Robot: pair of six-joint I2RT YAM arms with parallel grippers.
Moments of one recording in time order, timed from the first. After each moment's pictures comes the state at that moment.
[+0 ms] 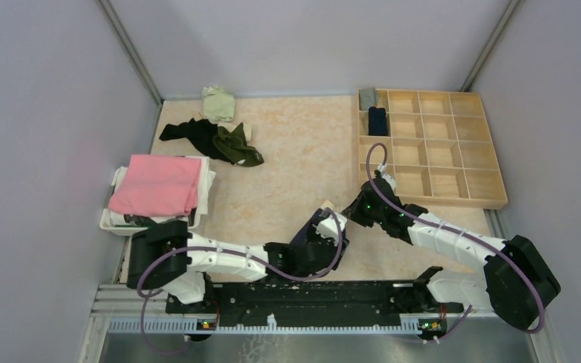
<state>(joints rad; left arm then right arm) -1.40 1.45 0.69 0.21 -0.56 -0.48 0.65 1.17 0.54 -0.14 0.10 1.02</state>
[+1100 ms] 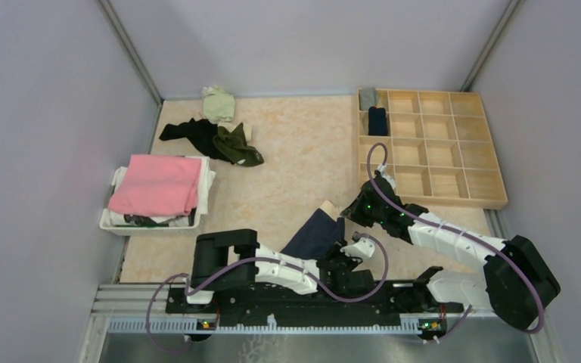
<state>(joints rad) -1.56 1.93 1.08 -0.20 -0.96 -0.56 0.64 1.17 0.54 -0.15 0.07 1.02</state>
